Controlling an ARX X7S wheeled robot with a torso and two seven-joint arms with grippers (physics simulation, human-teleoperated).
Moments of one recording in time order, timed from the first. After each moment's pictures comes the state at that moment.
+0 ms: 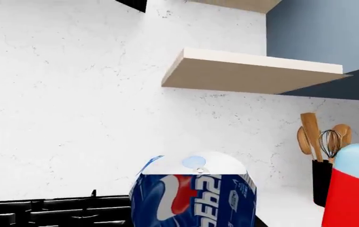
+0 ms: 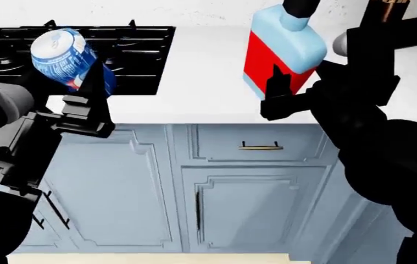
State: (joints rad) left arm -0.53 -0.36 -0.21 0.71 -0.67 -0.81 -0.04; right arm 0.97 0.44 -0.12 -0.50 0.99 1.25 0.54
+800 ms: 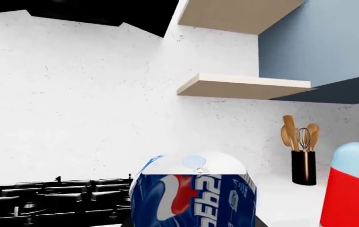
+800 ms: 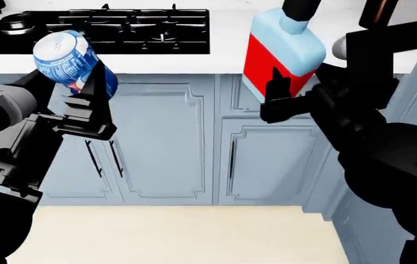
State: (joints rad) left arm -0.53 -0.38 -0.19 0.71 -0.68 -0.81 -0.05; right arm 0.96 0.45 -0.13 -0.50 1.01 1.23 0.56
